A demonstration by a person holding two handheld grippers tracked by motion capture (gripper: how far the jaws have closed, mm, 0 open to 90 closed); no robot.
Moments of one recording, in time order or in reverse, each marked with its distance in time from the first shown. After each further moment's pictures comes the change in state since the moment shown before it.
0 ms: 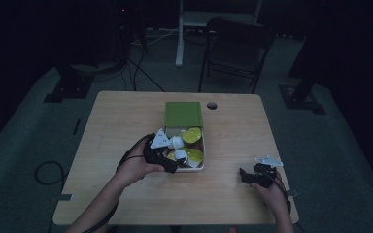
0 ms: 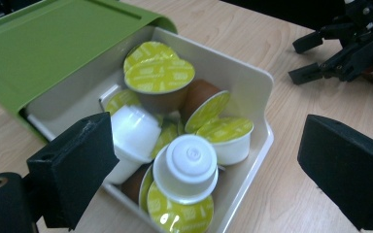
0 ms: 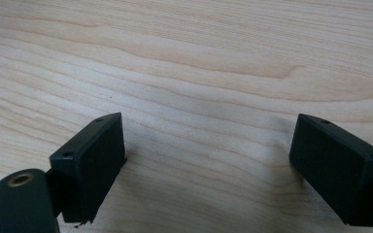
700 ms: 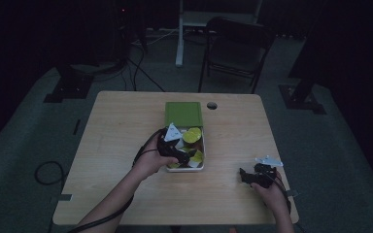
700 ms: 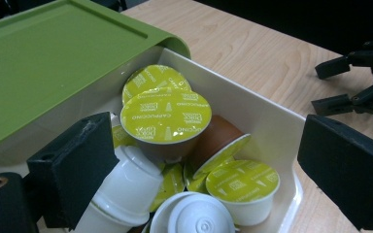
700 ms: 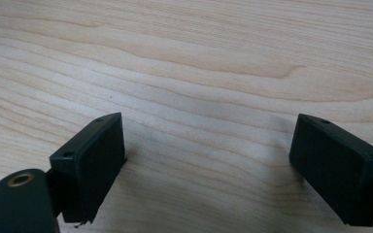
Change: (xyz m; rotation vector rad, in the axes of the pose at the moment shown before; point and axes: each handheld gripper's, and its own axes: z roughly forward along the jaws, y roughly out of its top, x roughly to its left) left arm 0.005 0.011 0.046 -0.031 0.031 -0.057; right arm 0.000 0.000 0.000 -0.001 0.000 -0.004
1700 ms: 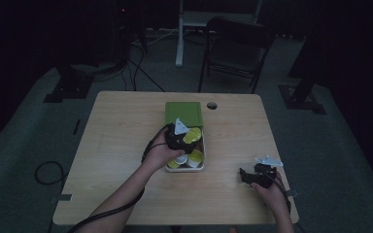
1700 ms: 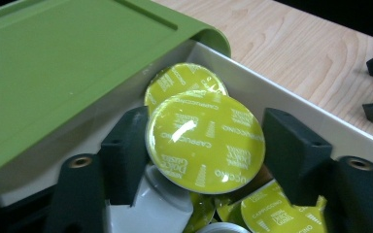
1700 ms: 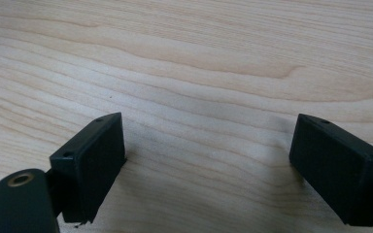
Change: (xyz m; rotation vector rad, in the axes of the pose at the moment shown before) left arm 0.009 0.009 0.027 0.062 0.074 -0.020; right arm 0.000 0.000 0.000 0.001 0.000 0.002
